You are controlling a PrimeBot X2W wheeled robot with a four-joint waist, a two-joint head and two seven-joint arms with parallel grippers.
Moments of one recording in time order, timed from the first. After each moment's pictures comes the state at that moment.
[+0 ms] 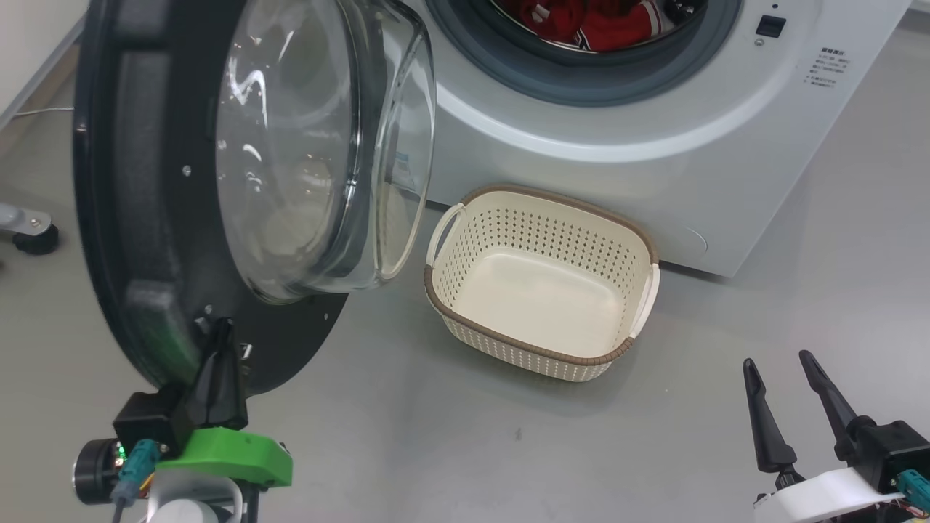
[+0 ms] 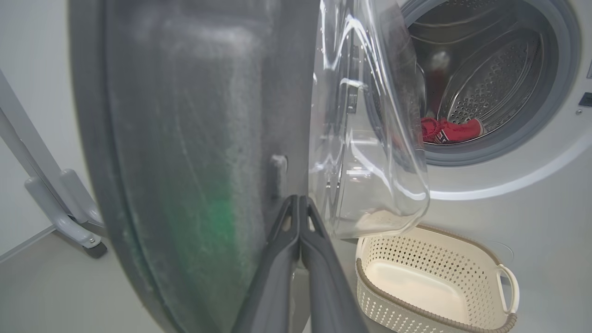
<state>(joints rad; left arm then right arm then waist) -0.06 0.04 -0.14 0.14 -0.33 0.12 -0.20 0.16 -0.16 0.06 0.07 0.25 0.07 -0.26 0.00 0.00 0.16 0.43</state>
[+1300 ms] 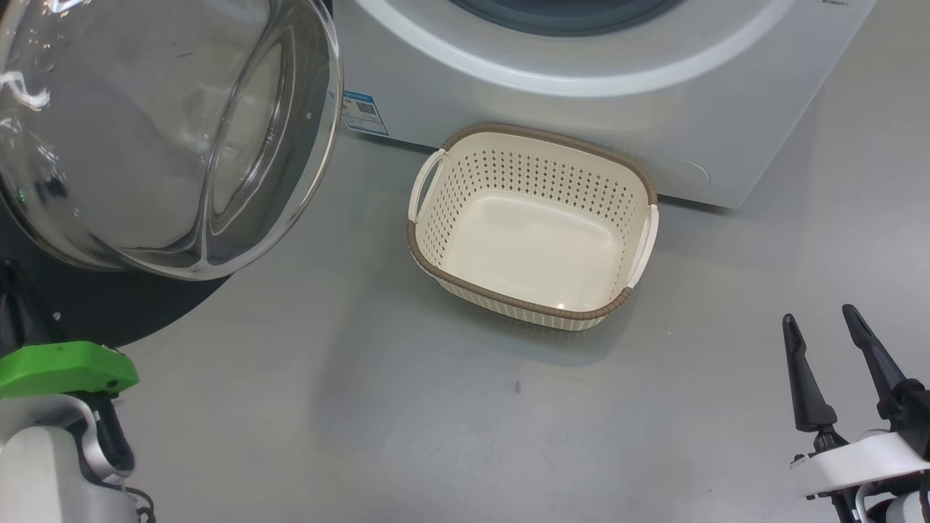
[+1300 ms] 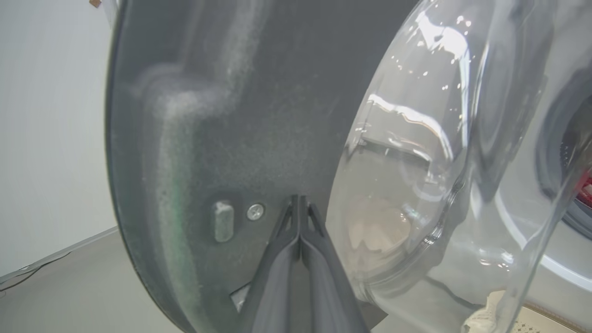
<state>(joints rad) -0.31 0.02 0.28 0.35 -0.32 0.12 -0.23 0.10 -0.22 0.01 0.04 0.25 0.10 -0.26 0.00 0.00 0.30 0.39</state>
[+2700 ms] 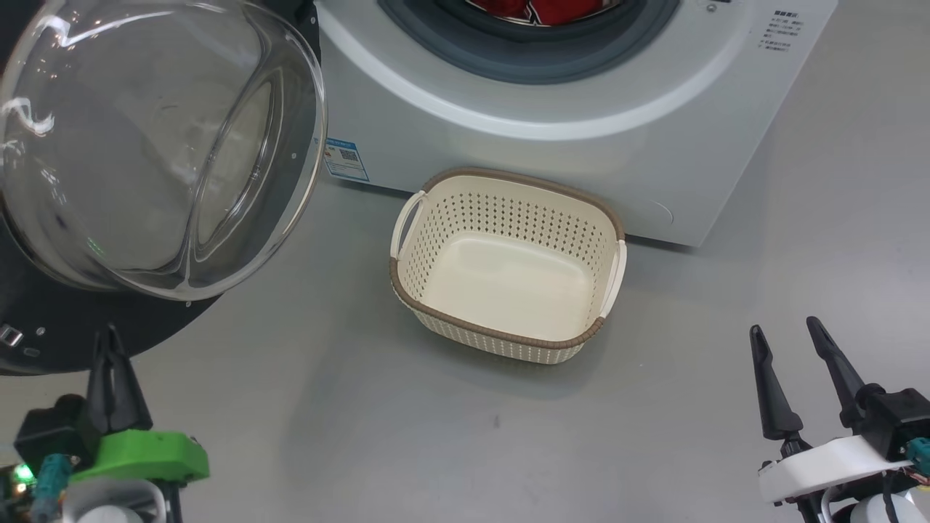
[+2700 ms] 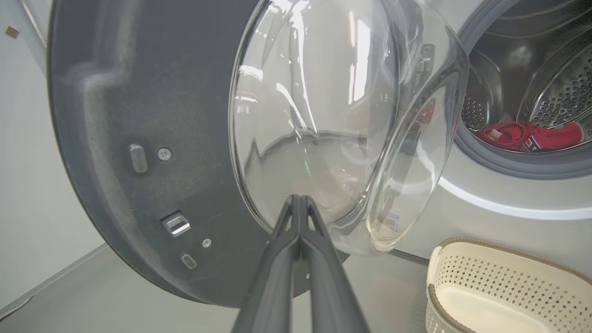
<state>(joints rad) -0.10 0.02 0.14 0.21 -0.22 0.07 -0.25 0.07 -0.17 0.04 0.10 0.25 0.10 -0.26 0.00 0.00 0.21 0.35</state>
